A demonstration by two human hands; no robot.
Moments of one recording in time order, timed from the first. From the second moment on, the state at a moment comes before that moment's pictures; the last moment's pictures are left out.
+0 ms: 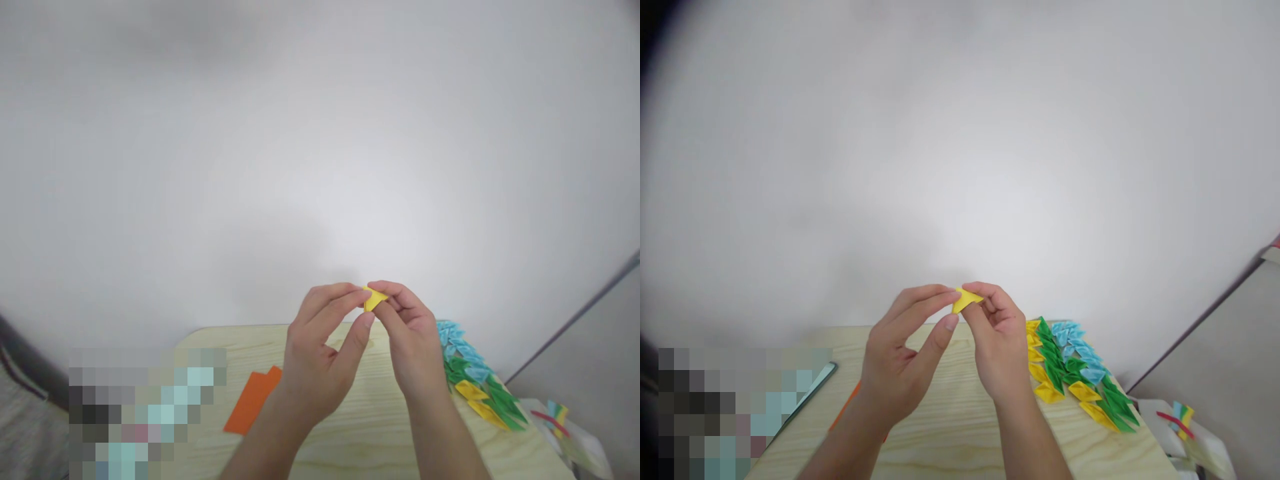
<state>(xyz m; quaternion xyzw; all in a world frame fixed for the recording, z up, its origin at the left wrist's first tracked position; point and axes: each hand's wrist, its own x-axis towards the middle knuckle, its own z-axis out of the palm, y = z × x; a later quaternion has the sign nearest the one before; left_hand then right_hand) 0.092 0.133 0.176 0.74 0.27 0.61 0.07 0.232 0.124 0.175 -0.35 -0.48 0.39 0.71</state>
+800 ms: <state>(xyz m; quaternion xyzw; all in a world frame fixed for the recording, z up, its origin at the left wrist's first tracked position) 0.088 0.140 0.179 0.70 0.34 0.61 0.16 0.229 0.121 0.173 -0.43 -0.50 0.25 0.71</state>
